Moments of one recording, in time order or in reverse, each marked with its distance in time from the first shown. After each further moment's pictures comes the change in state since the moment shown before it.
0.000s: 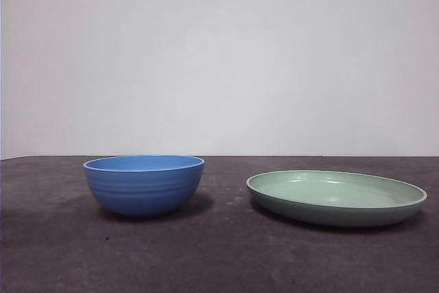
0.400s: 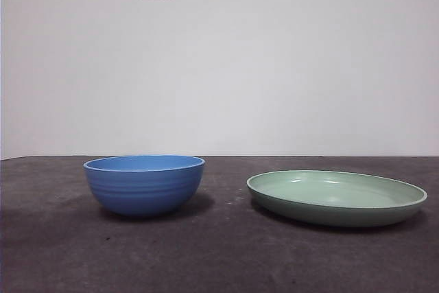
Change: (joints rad) left arm -0.011 -0.002 0.001 0.001 0.000 0.017; right arm 0.029 -0.002 0.000 -0.026 0.000 -0.016
